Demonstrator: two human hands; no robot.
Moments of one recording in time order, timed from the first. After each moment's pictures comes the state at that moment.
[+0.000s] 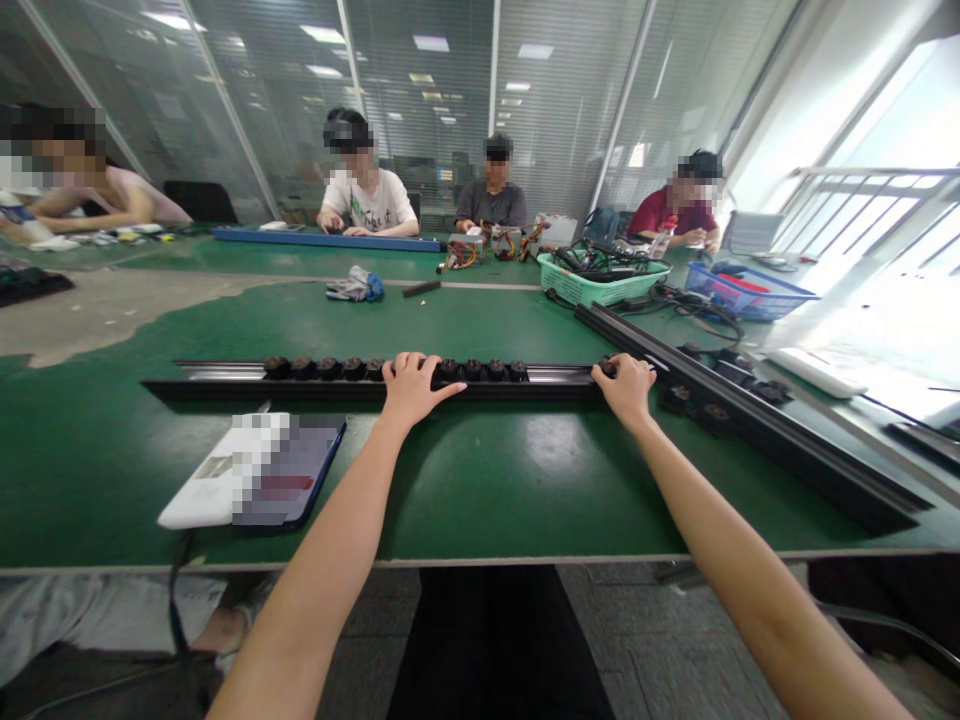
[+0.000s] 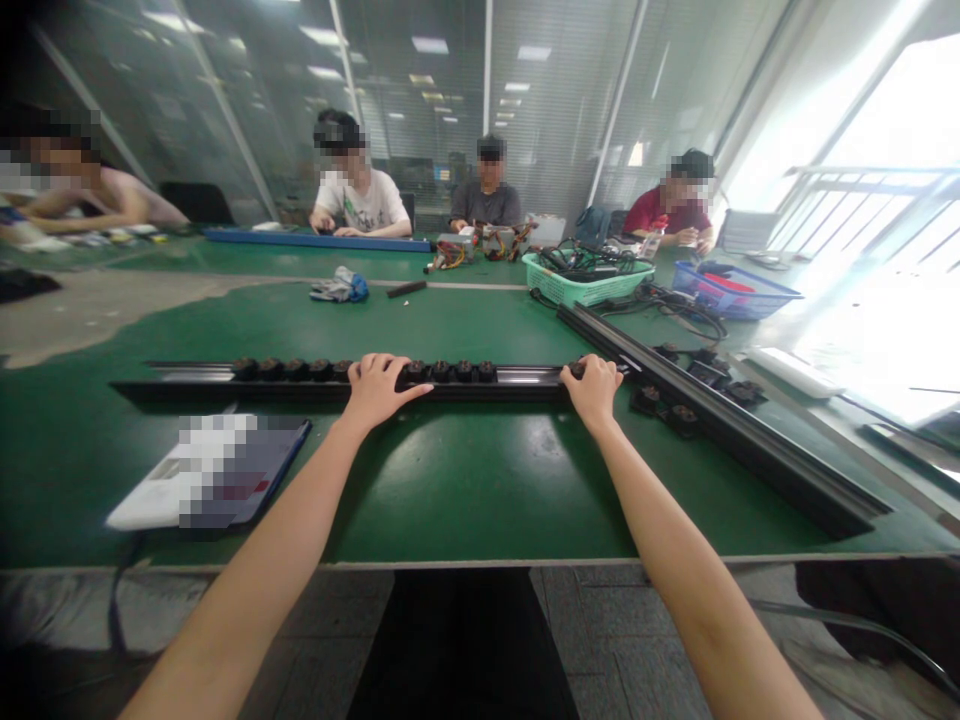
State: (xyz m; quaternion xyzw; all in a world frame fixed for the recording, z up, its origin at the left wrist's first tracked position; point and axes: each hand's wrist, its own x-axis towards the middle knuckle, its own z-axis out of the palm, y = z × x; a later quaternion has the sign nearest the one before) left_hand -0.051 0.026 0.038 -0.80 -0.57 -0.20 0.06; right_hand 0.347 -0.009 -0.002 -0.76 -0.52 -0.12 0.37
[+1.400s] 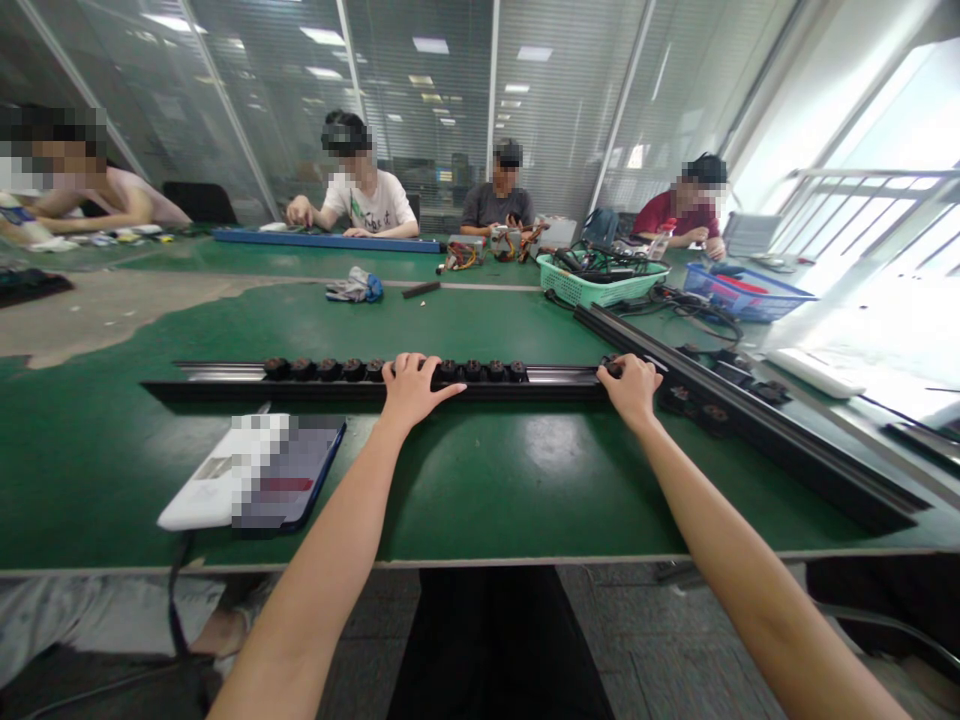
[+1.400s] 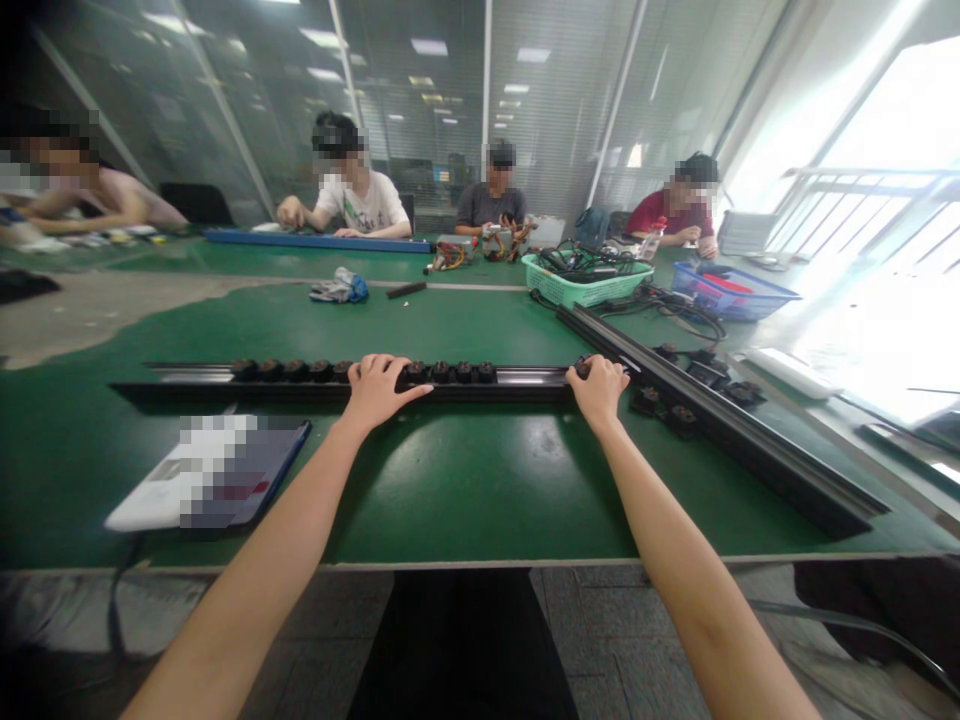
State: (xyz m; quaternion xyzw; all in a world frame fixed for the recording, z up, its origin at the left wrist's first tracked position) left_hand -0.050 0.025 0.040 -0.80 -0.57 -0.20 0.05; right_hand 0.354 -0.012 0.000 -0.78 -0.50 -0.11 0.36
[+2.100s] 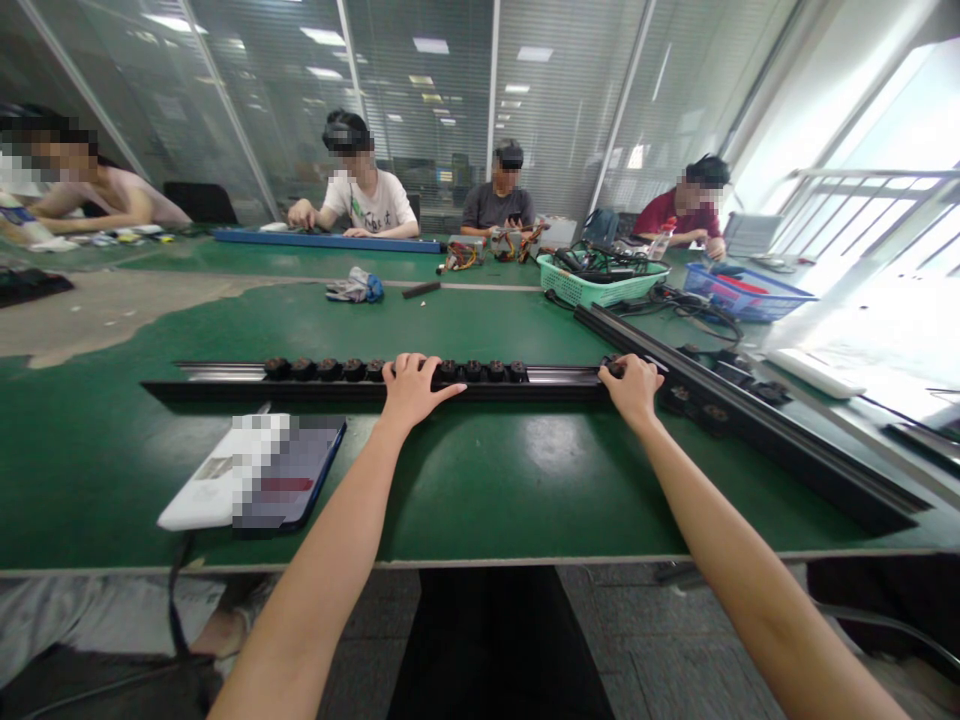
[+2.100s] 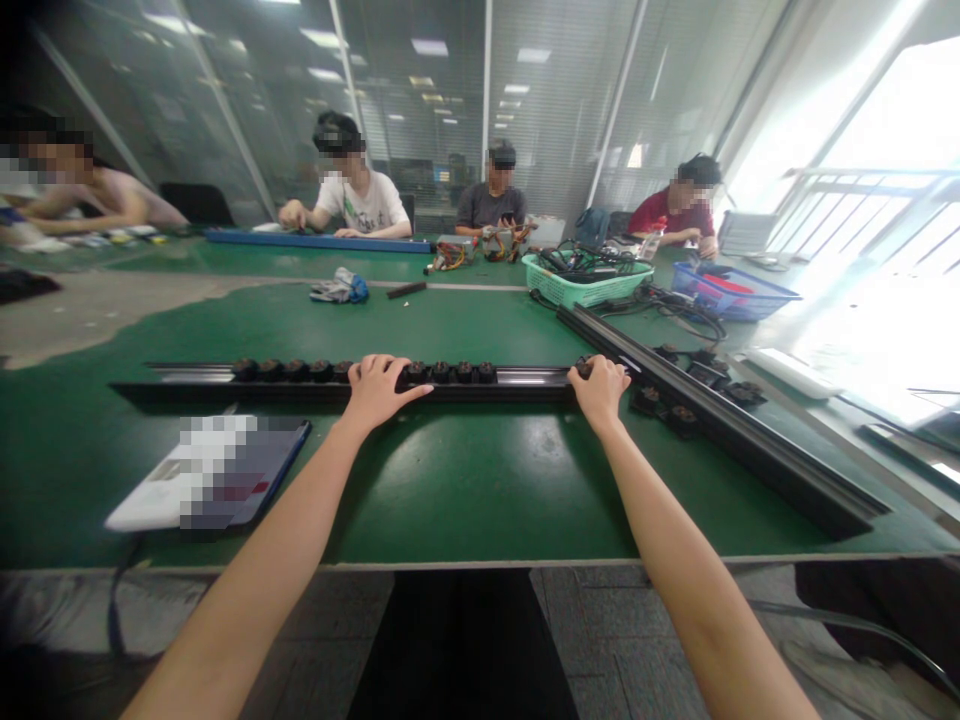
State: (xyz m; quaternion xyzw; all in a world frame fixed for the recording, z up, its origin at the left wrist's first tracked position) left_hand -0.051 0.025 0.040 -0.80 -0.56 -0.20 0.05; right_hand 0.354 -0.012 0.001 -0.78 -0.49 -0.10 0.36
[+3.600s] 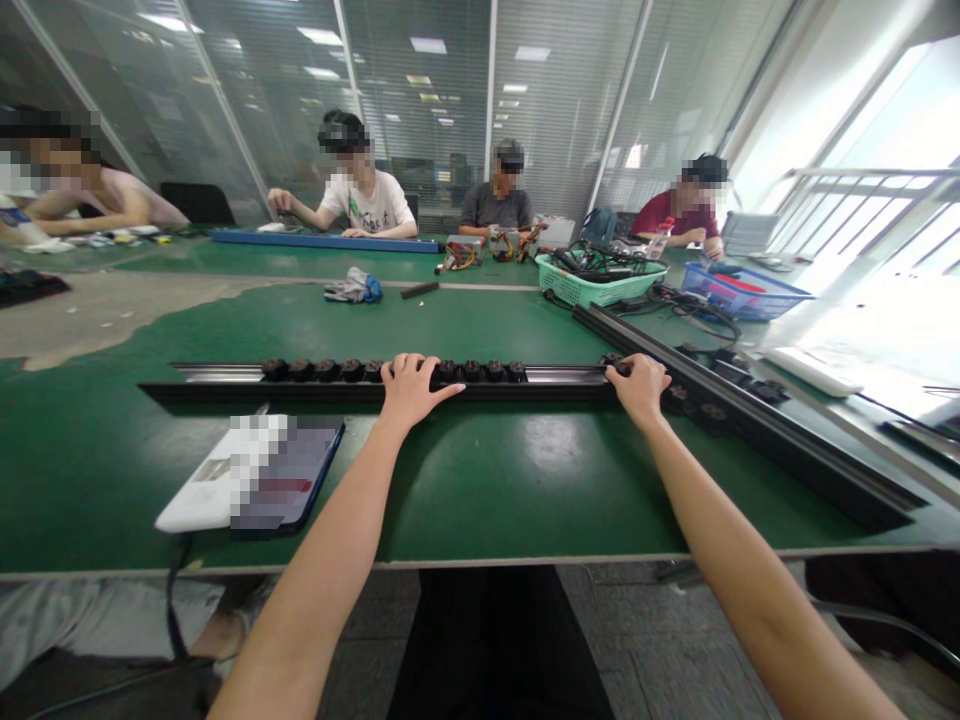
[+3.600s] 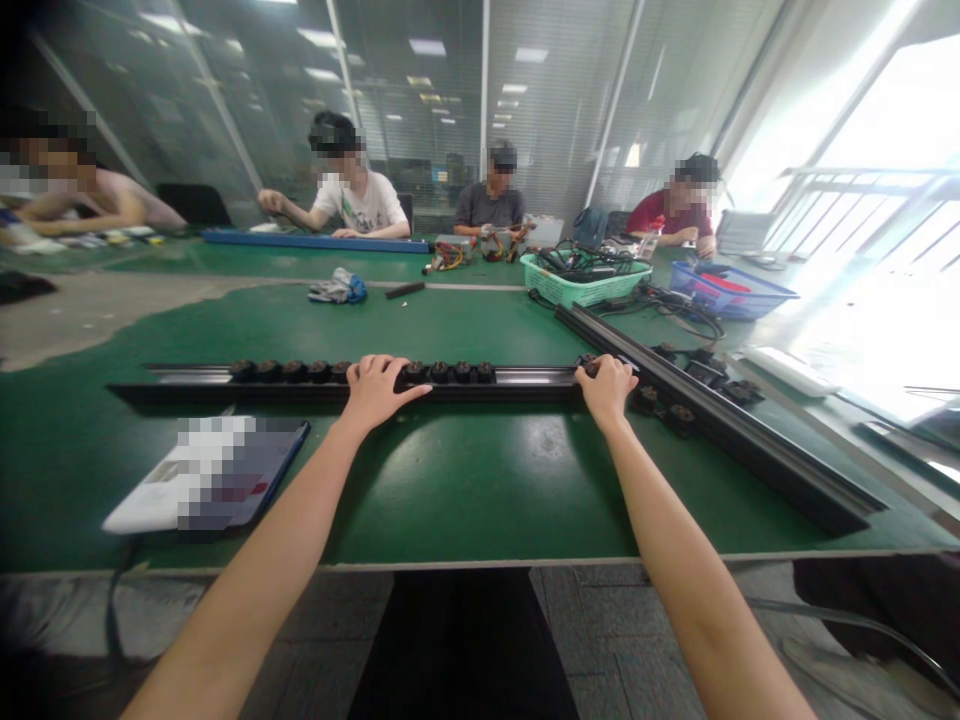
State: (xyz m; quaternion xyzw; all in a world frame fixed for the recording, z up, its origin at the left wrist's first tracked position) left_hand -0.051 0.026 0.038 -0.80 -0.56 -0.21 0.04; right_hand 0.373 -0.010 -0.002 -0.79 -0.48 -0.10 0.38
